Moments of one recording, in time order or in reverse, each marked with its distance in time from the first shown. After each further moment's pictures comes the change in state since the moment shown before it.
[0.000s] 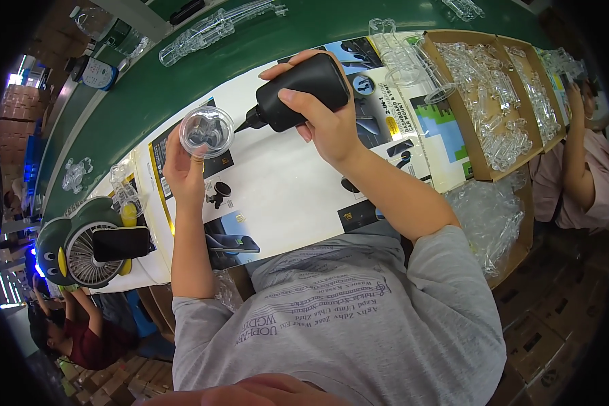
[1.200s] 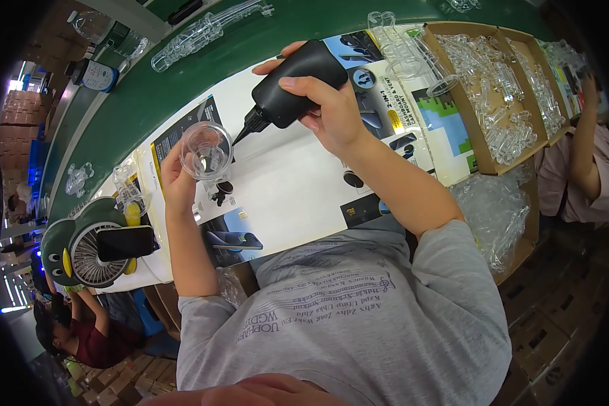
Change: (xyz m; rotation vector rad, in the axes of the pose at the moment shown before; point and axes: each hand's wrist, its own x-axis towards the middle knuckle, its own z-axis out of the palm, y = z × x) left_hand 0.002 0.006 -0.020 -0.311 -0.284 -0.235; right_hand 0.007 -0.006 -0.006 0.099 -0.026 0.145
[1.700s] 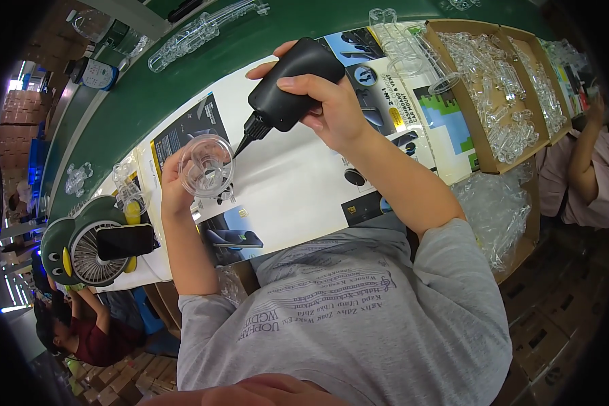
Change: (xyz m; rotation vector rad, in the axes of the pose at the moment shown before) left_hand -0.003 0.002 -0.007 -0.206 -0.212 -0.110; right_hand 0.002 -0.003 -0.002 0.027 -0.063 0.087
